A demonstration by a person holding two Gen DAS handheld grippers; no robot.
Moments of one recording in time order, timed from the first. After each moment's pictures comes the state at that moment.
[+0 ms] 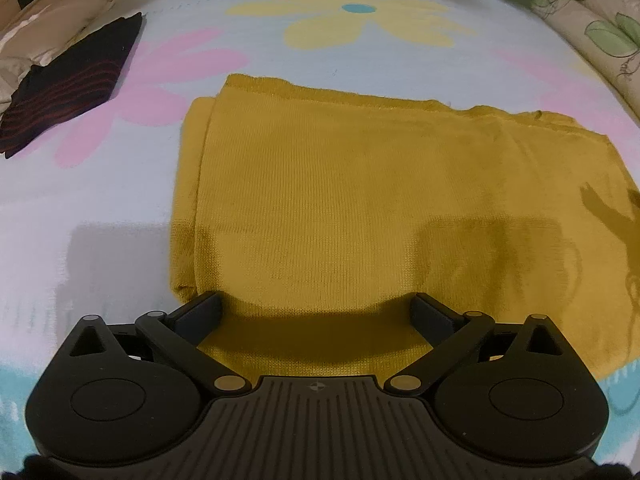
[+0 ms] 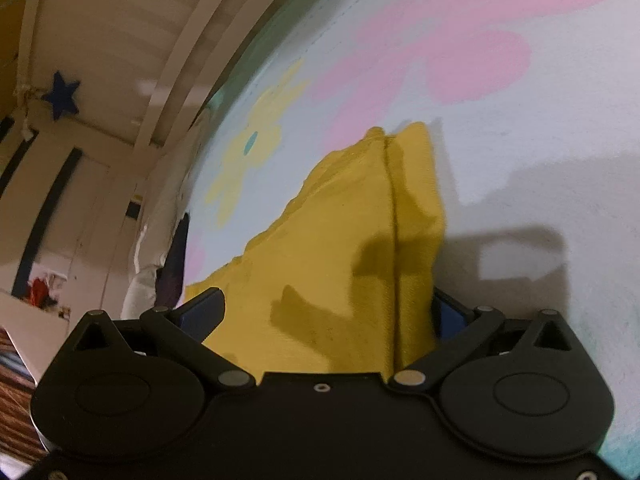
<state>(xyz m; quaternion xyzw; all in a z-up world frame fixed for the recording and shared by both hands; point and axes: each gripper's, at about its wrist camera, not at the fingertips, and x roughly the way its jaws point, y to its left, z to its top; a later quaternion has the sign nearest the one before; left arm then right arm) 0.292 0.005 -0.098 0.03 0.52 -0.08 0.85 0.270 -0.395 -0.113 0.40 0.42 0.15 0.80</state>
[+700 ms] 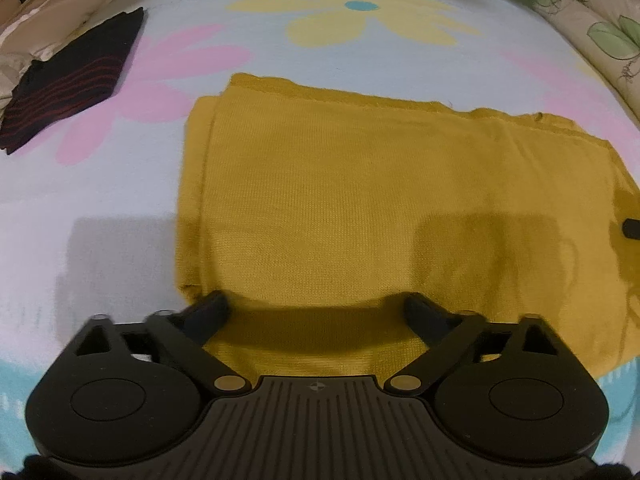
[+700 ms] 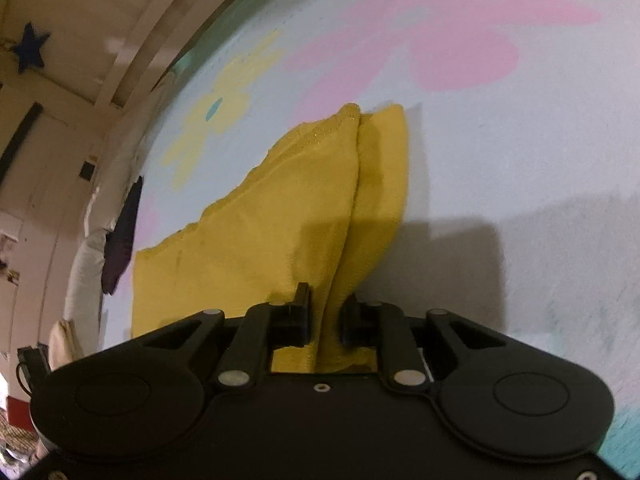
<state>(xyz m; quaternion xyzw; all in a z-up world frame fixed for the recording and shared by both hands) 0.295 0.012 -0.090 0.02 0.53 -0.08 0.84 0.268 -0.385 -0.105 0.33 0.47 0.11 0.81</state>
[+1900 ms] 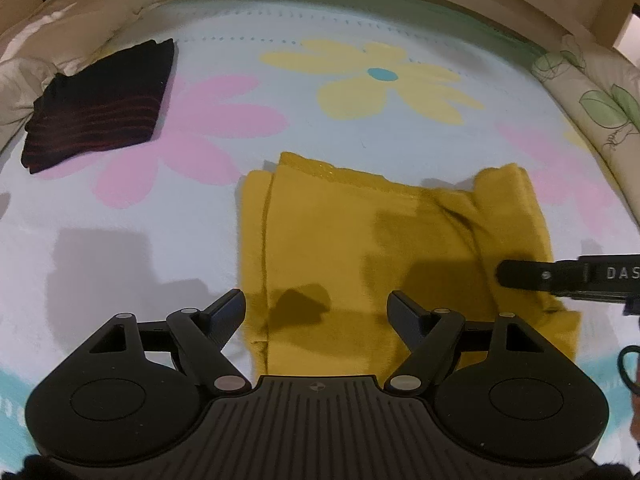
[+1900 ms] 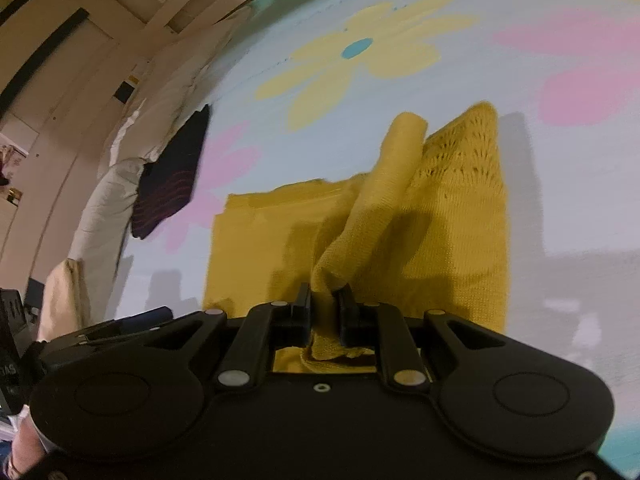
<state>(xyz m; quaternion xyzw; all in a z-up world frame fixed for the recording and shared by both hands) 0.309 0.058 -0.039 -0.03 0.49 -0.09 0.87 0.300 -0.201 -0.049 0.23 0.49 0.17 0.82</state>
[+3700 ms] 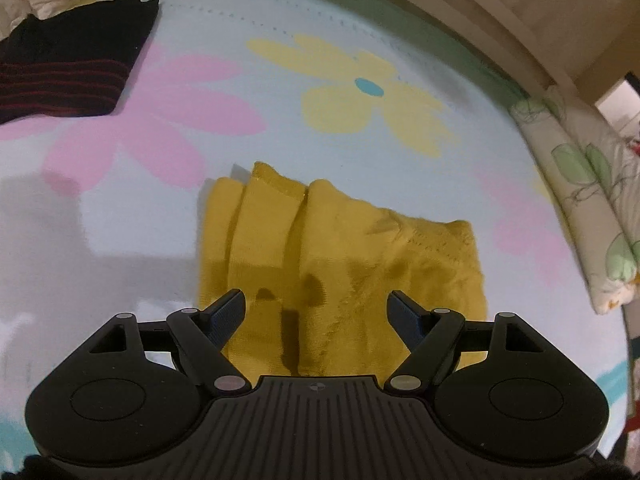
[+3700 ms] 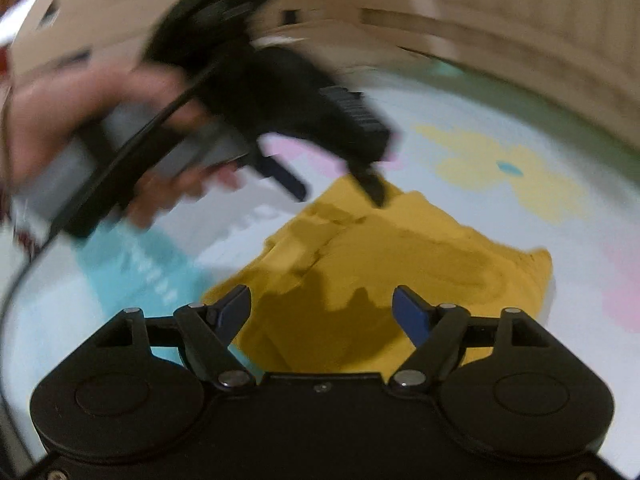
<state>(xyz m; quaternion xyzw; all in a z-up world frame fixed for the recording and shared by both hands) 0.350 0.077 -0.057 -0.15 0.50 -0.15 0.84 0.187 -0.068 -0.039 -0.16 0.32 0.27 0.89</state>
